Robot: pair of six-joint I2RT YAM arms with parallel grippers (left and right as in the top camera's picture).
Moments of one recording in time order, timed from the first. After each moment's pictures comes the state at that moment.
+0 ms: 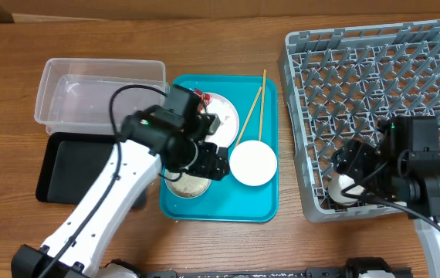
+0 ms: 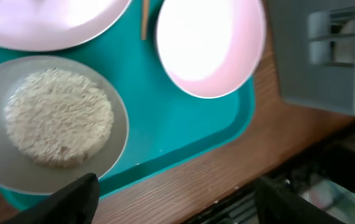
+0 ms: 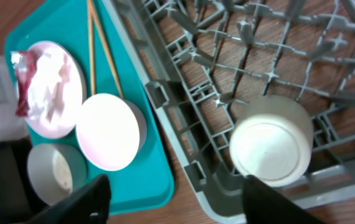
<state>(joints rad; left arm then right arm) -0.47 1.48 1.25 -1.12 0.33 -0.27 0.01 1.02 1.12 -1.21 -0.21 0.51</state>
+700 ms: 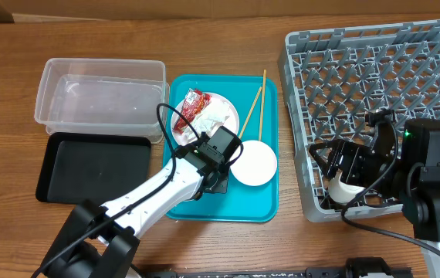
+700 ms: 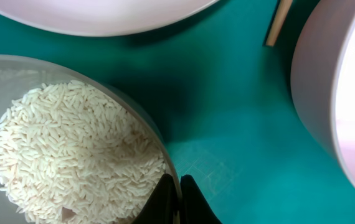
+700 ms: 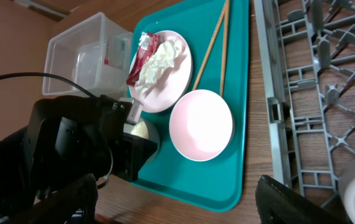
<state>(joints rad) -0.67 1.63 0.95 -0.73 -0.08 -0.55 0.01 0.93 1.12 -1.08 -0.55 0.34</state>
